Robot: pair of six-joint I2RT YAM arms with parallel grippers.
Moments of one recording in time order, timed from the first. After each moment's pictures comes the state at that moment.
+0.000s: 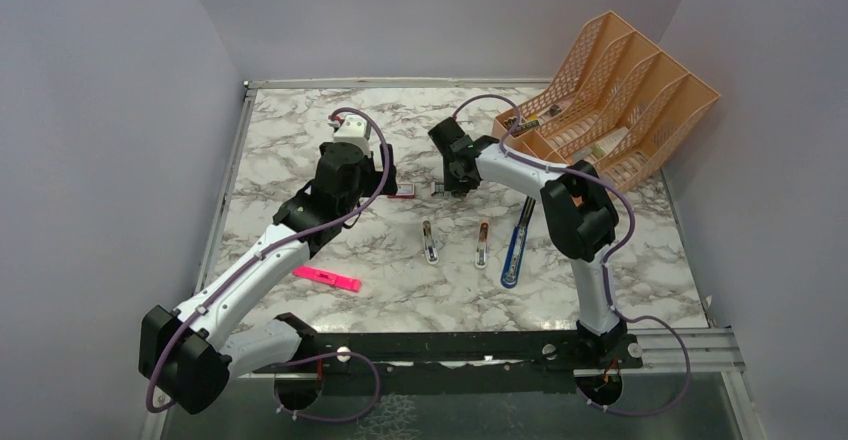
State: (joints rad) left arm -0.57 1.09 0.90 -0.22 -0.30 -0.32; right arm 0.66 2.12 1.60 -0.58 0.31 0.52
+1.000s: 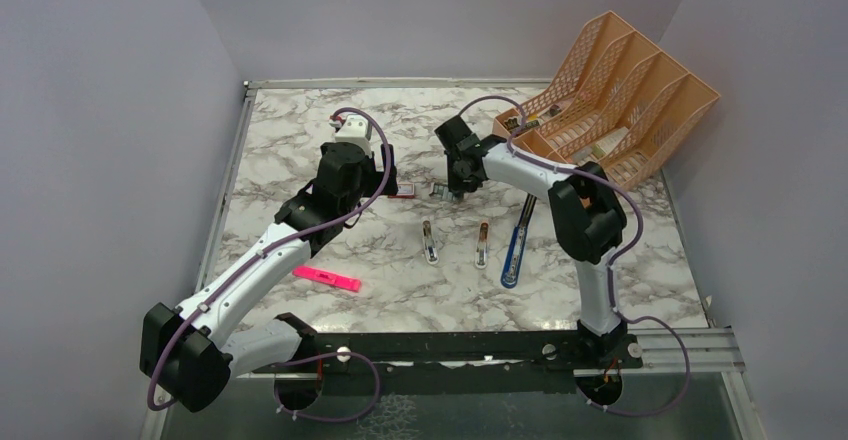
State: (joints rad) left arm -0.57 1.10 0.90 -0.22 -0.30 -0.32; right arm 0.64 2.08 1.57 -0.57 0.23 0.52
